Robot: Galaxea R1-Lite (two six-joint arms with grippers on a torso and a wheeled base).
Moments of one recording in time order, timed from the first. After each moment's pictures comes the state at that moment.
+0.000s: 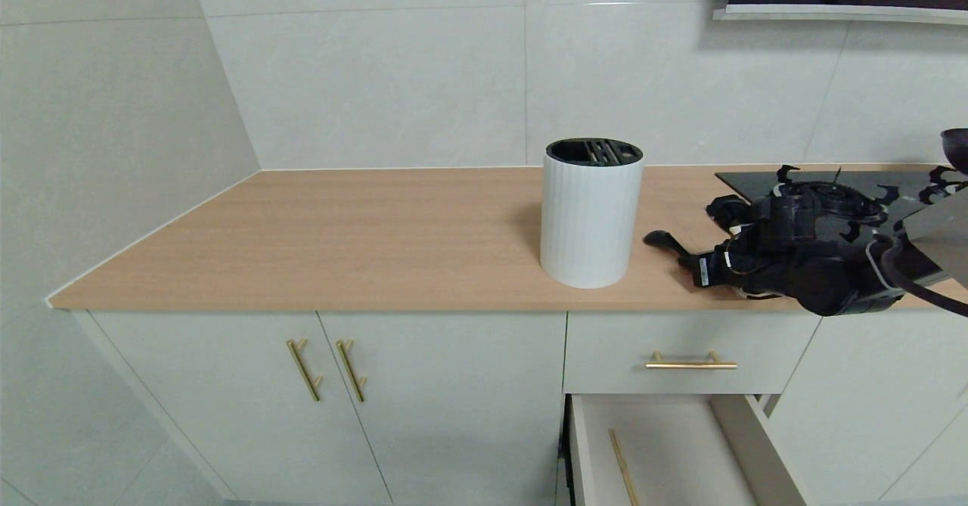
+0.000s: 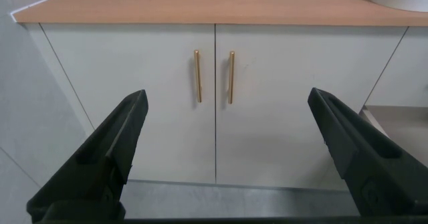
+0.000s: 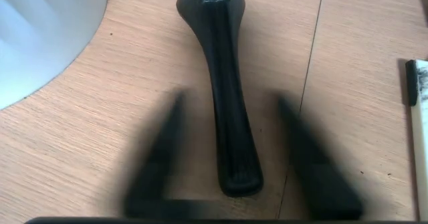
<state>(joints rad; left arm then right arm) 0.00 0.00 0.00 0.00 0.04 -0.01 0.09 2.22 -1.30 -0.52 0.18 -0.12</state>
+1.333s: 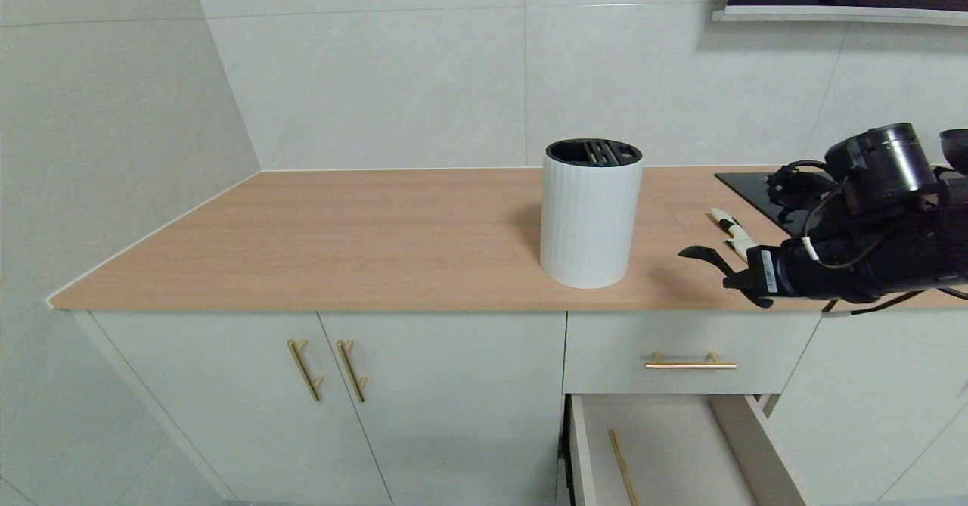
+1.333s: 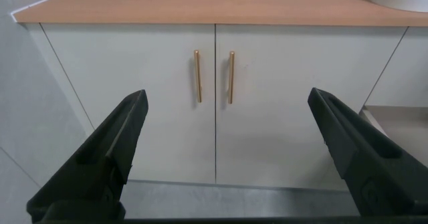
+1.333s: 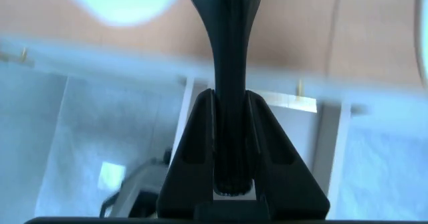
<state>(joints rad) 0.00 0.00 0.00 0.00 0.04 -0.01 0.24 1.67 -1.16 0.19 0.07 0.16</state>
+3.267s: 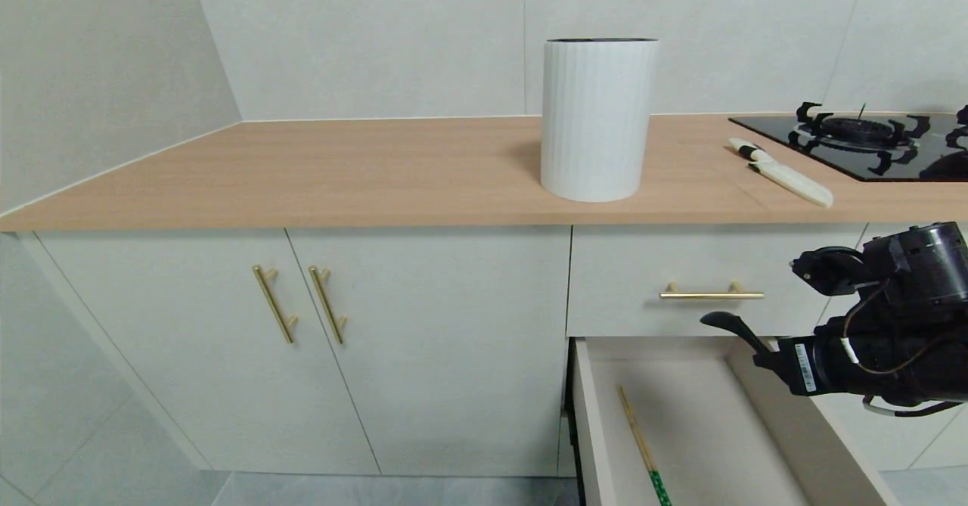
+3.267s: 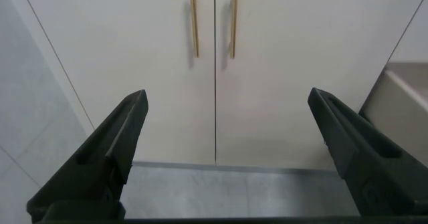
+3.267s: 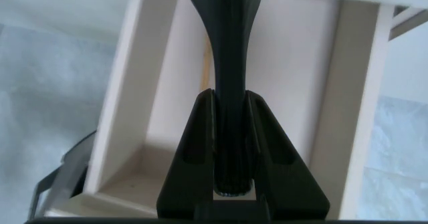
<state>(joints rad) 0.00 0.00 0.00 0.00 0.04 -0.01 0.24 1.55 -0.73 -0.06 0.03 0.09</state>
